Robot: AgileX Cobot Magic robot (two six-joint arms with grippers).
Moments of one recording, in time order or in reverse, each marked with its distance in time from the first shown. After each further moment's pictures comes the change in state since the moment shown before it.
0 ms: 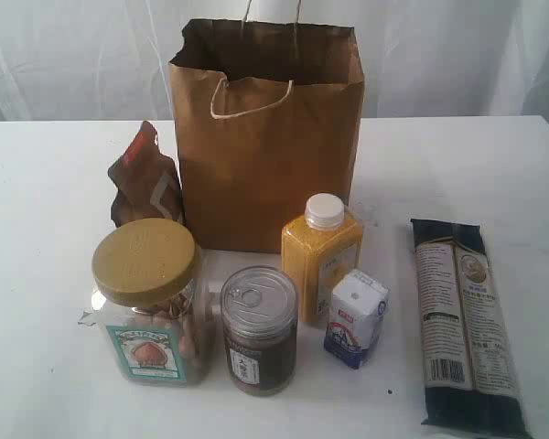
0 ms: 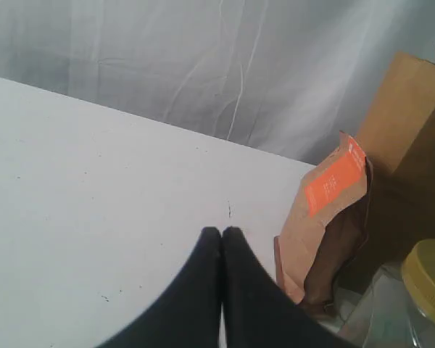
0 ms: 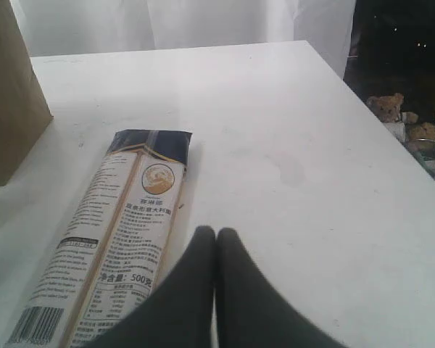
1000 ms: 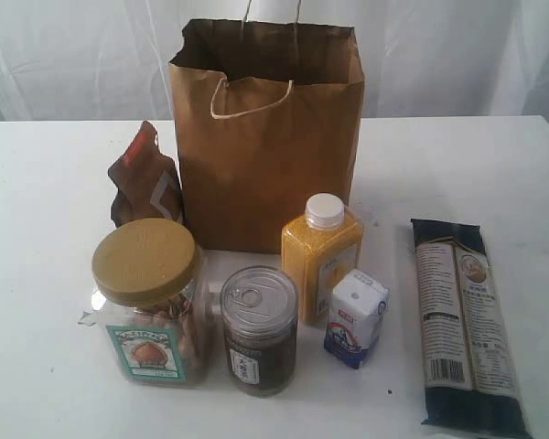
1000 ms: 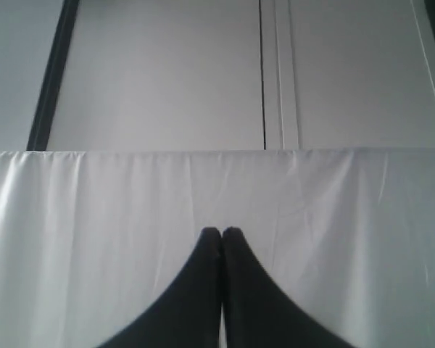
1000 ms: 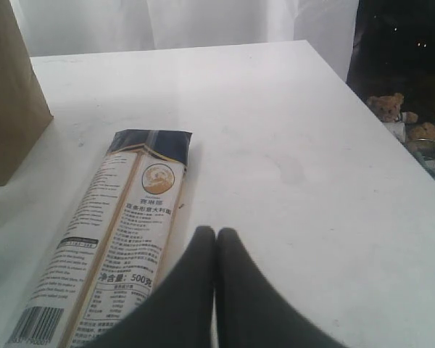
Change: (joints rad) left arm 0.000 0.475 -0.775 0.128 -0.555 0.152; right arm 0.000 0.000 0.000 0.000 0.000 0.000
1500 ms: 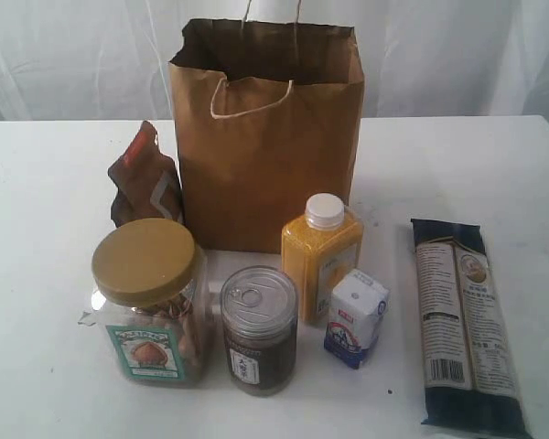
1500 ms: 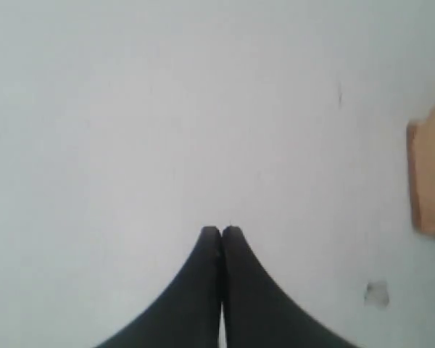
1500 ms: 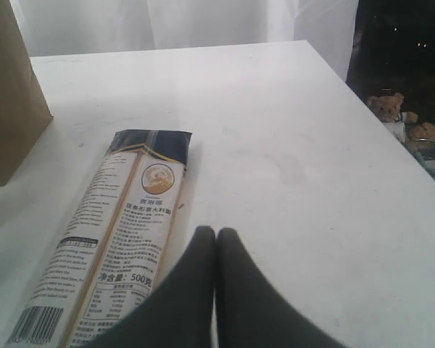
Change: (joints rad) left arm 0.000 0.704 -0.243 0.153 1.173 -0.084; right arm 0.000 0.000 0.000 0.000 0.000 0.000
